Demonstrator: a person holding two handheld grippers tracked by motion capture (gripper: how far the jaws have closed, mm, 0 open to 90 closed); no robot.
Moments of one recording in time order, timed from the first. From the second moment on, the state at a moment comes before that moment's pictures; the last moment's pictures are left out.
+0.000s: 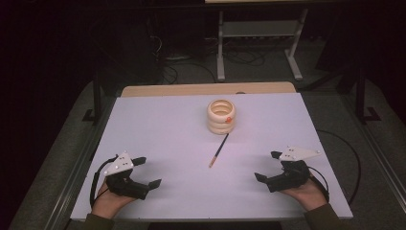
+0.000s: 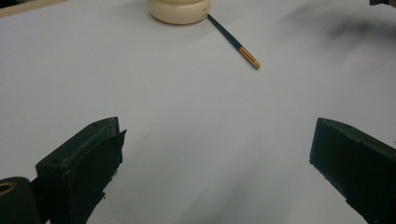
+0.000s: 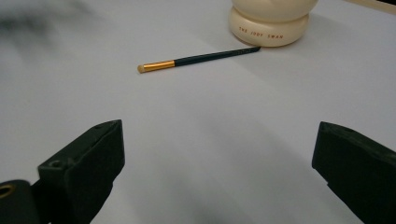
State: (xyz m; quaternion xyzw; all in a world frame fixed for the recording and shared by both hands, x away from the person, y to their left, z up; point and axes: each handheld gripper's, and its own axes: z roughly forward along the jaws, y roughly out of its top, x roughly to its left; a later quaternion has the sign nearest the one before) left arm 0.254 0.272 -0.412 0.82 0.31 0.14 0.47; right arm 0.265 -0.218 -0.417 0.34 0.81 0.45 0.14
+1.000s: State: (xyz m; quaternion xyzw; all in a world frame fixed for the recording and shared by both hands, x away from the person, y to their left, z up) left arm 0.261 0.266 -0.412 0.81 0.30 0.14 0.48; right arm 0.279 -0.216 -0.419 0.33 0.81 0.47 0.13
